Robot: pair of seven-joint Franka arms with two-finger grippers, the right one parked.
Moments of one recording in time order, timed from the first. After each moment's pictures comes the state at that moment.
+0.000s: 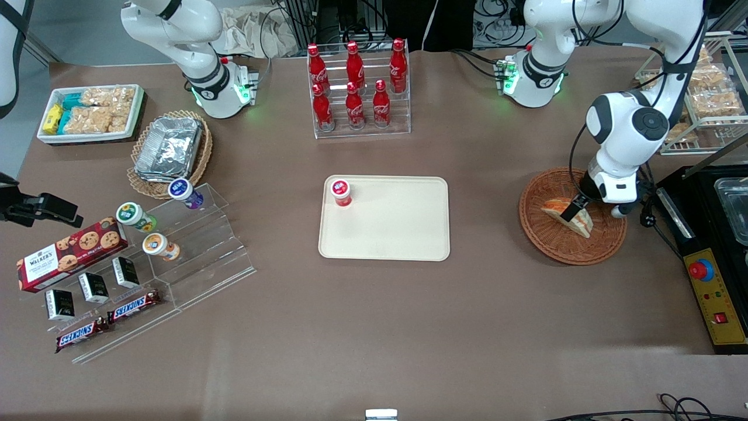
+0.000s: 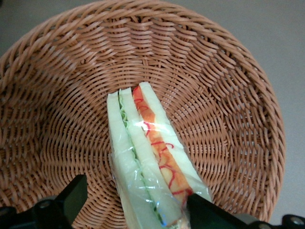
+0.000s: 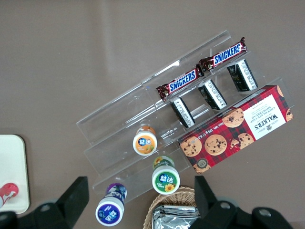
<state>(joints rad) 0.07 0.06 -0.02 -2.63 0.01 2.81 -0.74</state>
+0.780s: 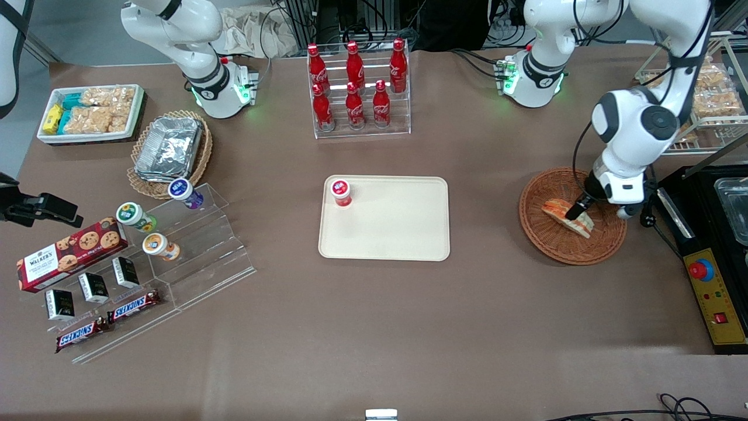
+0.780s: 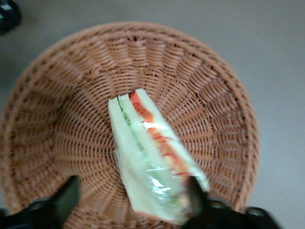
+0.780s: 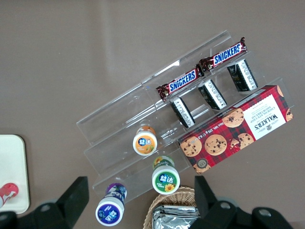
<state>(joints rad) 0.07 -0.04 -0.02 -2.55 0.01 2.58 -0.74</state>
